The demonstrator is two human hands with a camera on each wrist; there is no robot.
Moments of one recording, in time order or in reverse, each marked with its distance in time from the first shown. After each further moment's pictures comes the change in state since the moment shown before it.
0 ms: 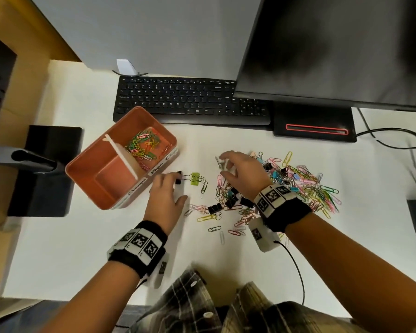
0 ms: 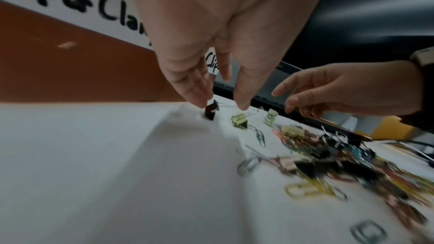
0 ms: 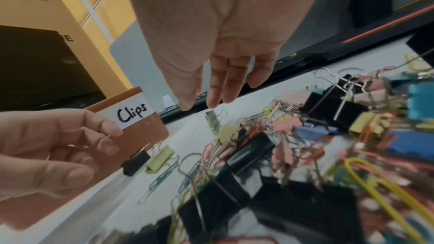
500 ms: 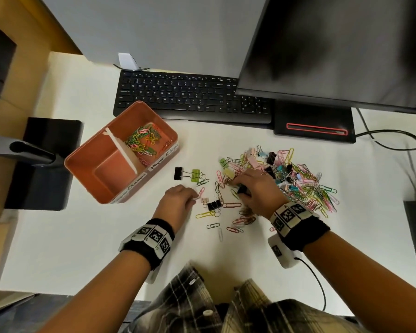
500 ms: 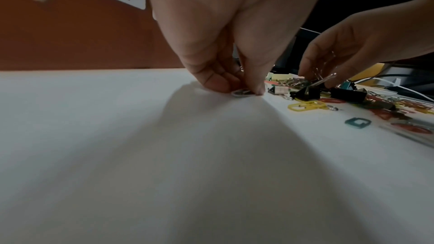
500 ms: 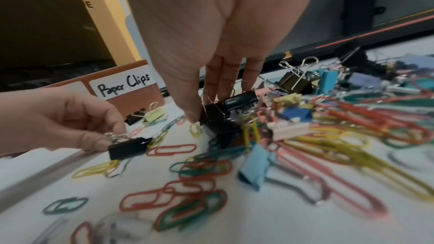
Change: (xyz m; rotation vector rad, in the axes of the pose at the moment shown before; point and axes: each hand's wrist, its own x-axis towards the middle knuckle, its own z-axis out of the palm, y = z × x) left_hand -0.003 -0.016 0.033 0.109 -0.144 0.149; right_hand -0.044 0.029 0.007 -0.149 -0.068 -0.062
